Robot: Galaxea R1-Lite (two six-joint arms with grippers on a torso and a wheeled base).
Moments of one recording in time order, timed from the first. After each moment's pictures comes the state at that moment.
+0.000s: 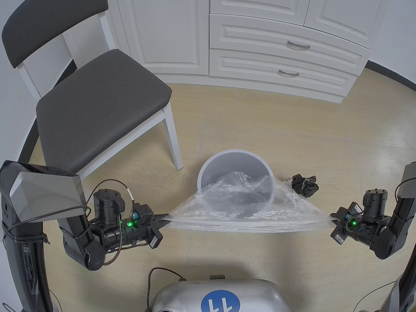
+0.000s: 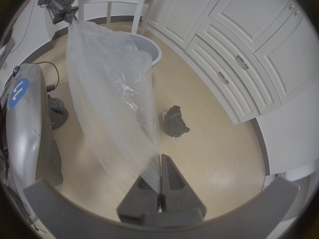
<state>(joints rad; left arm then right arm) -0.31 2.28 -0.51 -1.35 -0.39 0.46 0.01 2.06 -0.23 -1.30 0.02 -0.87</state>
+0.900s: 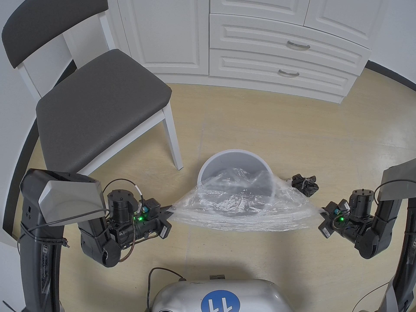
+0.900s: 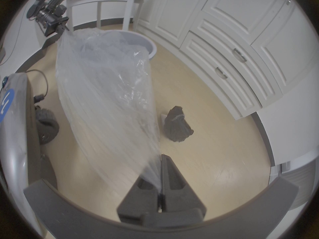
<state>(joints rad) -0.34 2.43 -0.67 -1.42 -0.28 0.35 0.07 2.25 -0.34 -1.45 0.00 -0.73</state>
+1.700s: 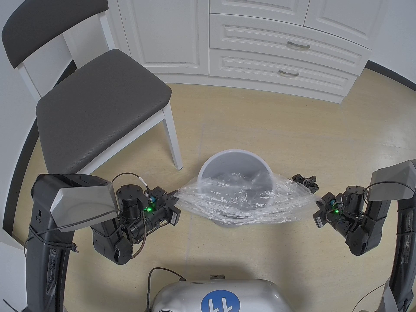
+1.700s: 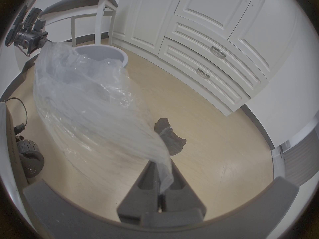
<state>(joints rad) -0.39 2.49 -0.80 -1.52 -0.15 0.24 0.08 2.36 -0.47 -1.55 -0.05 -0.56</state>
